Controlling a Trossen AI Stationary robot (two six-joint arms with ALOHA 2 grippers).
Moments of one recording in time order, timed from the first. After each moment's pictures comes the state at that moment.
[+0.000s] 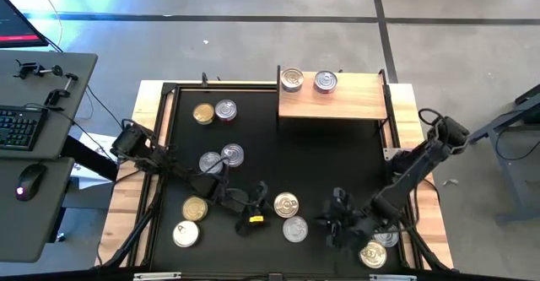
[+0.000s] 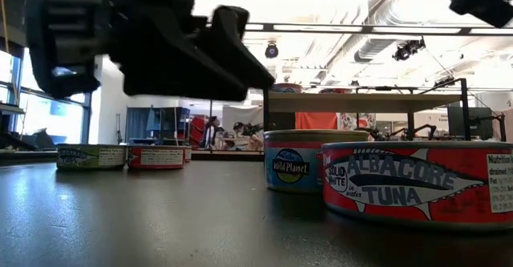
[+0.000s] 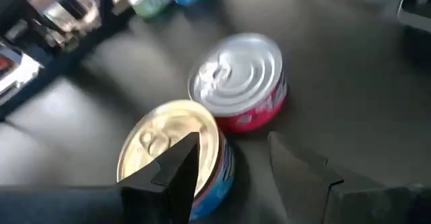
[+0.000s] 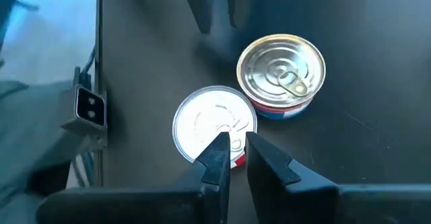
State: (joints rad) left arm -0.43 1.84 0.86 0.44 -0.13 0.43; right arm 0.81 1.53 1.01 -0.41 0.58 0.94
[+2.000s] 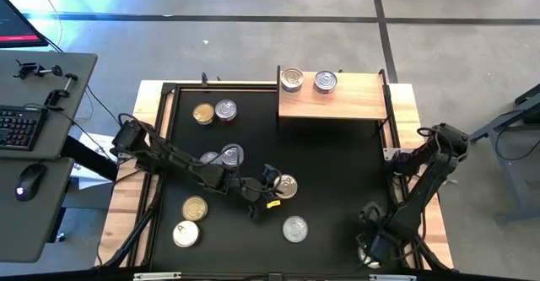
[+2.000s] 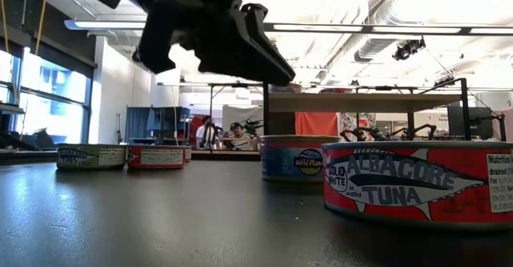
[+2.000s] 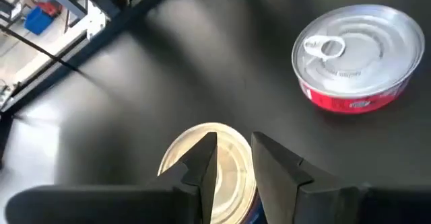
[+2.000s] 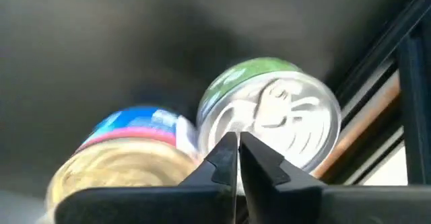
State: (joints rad) left arm -0.34 1.80 1.02 0.18 -0.27 0.41; right arm 1.02 1.60 1.01 -1.00 -0.20 2.06
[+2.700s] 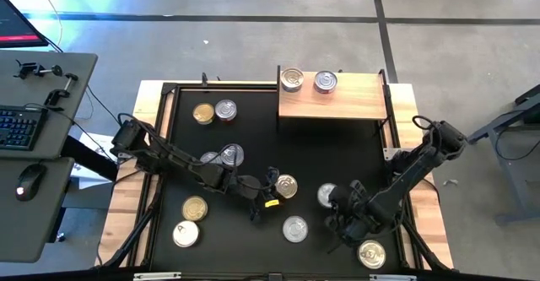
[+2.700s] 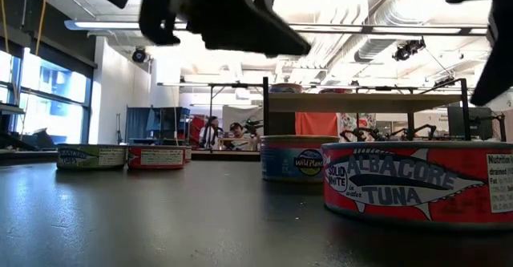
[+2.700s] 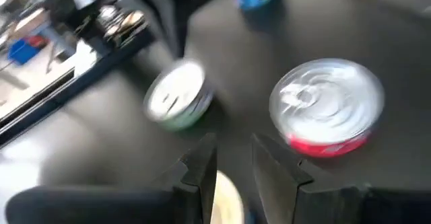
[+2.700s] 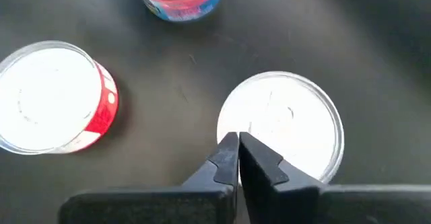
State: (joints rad) left arm -0.34 1.80 1.02 0.28 -0.15 0.42; right arm 0.78 1.60 1.03 -0.85 0.55 1.41
